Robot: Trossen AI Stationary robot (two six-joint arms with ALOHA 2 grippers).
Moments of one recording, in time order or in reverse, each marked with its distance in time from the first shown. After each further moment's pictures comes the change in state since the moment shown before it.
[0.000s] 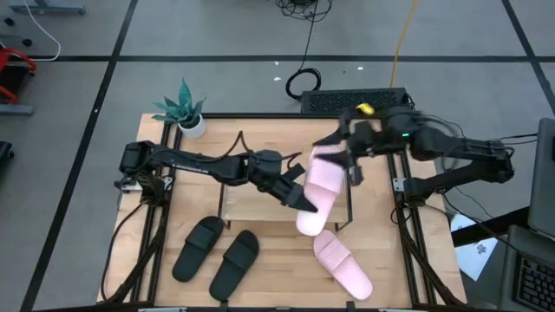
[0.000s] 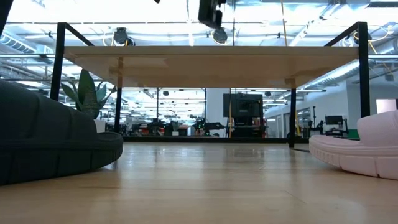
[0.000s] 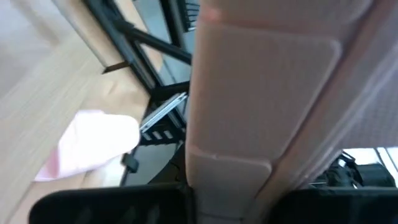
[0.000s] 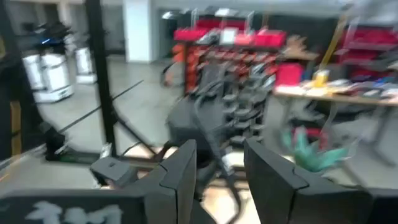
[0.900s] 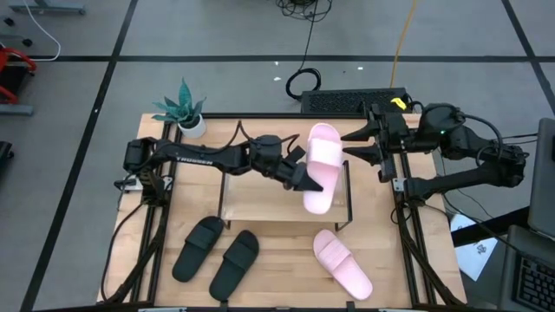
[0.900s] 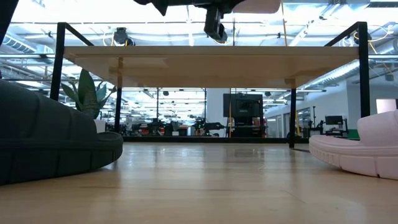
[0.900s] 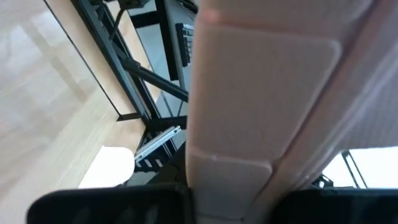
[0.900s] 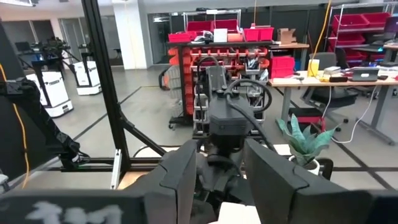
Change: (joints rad) left arm 0.101 0.021 0.000 0.068 0.009 -0.086; right arm 0.000 -0.160 0.001 -0.173 0.022 0.105
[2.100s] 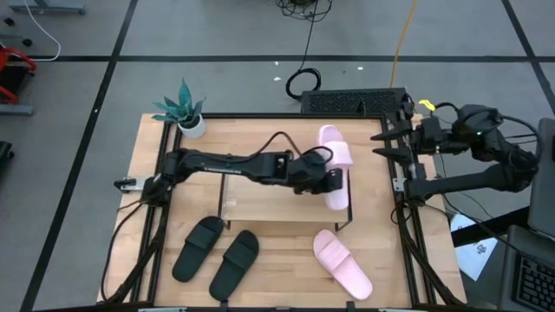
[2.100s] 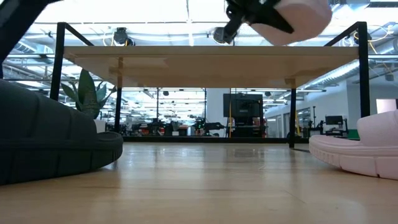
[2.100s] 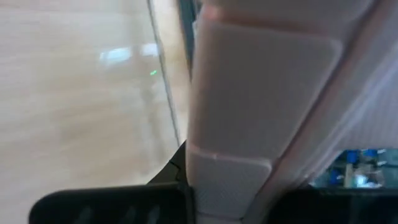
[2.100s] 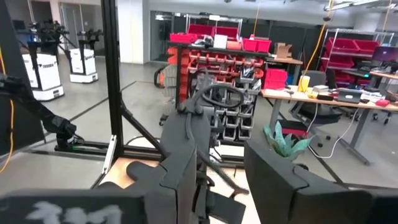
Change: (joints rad) left arm -0.118 0.357 0.694 -0.763 -0.537 -0.106; right arm 0.001 -0.189 -0.001 -0.181 0.005 -0.131
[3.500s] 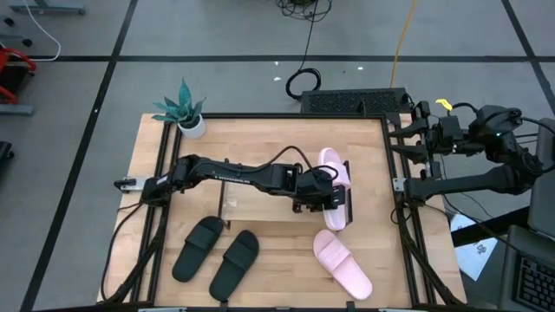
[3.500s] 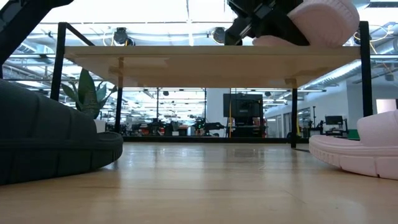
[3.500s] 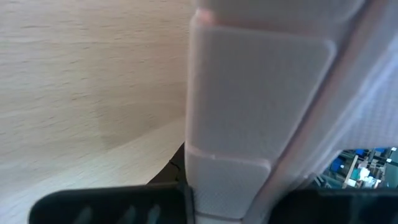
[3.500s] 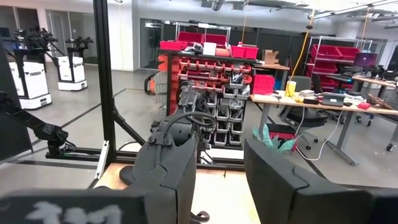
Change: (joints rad) left arm -0.035 0.096 0.038 -0.070 0.119 -0.164; right arm 0.000 -0.083 0.000 -0.056 0.043 0.004
